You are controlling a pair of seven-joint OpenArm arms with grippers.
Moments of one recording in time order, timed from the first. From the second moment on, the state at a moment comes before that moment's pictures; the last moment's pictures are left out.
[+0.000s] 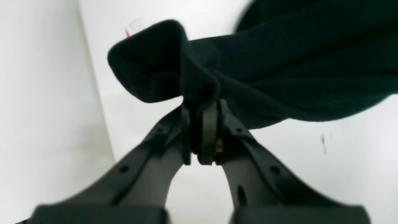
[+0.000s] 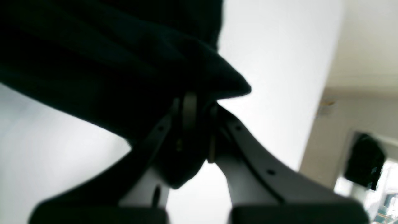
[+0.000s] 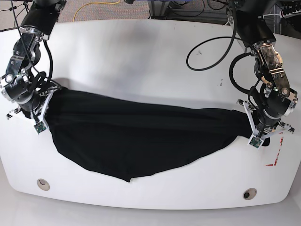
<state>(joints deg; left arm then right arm) -11.1 -11.2 -16.5 112.9 -1.6 -42.0 80.6 2.0 22.4 23.9 111.9 16.8 40.3 -77.4</state>
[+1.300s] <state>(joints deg) 12.4 -16.8 -21.7 112.9 -2.3 -42.1 79.5 -17.4 16.1 25.5 113.1 17.3 40.4 -76.5</state>
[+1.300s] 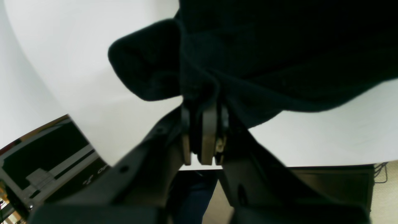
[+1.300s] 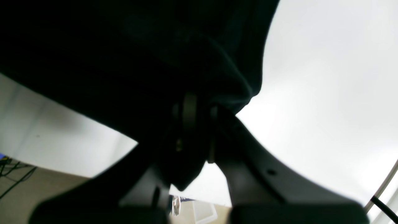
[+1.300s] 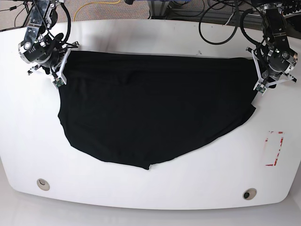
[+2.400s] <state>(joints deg) 18.0 -16.8 -21.8 112.8 -1.8 -42.1 79.6 -20.0 14.8 25.5 113.1 16.7 40.4 -76.7</state>
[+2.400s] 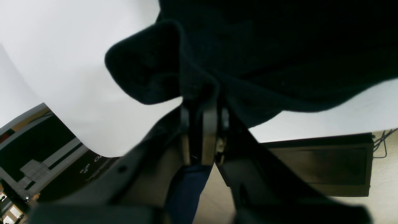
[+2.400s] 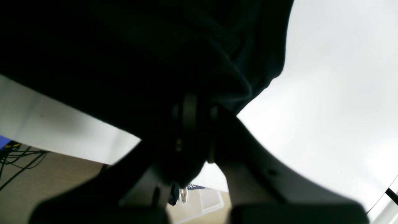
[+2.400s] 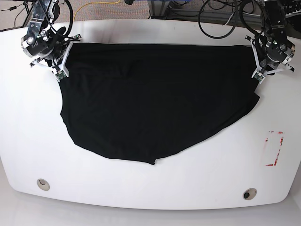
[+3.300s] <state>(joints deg) 18.6 -19.8 -21.9 112.8 -0.9 -42.1 80.1 -22.7 14.8 29.3 114.0 15.8 40.2 -77.1</state>
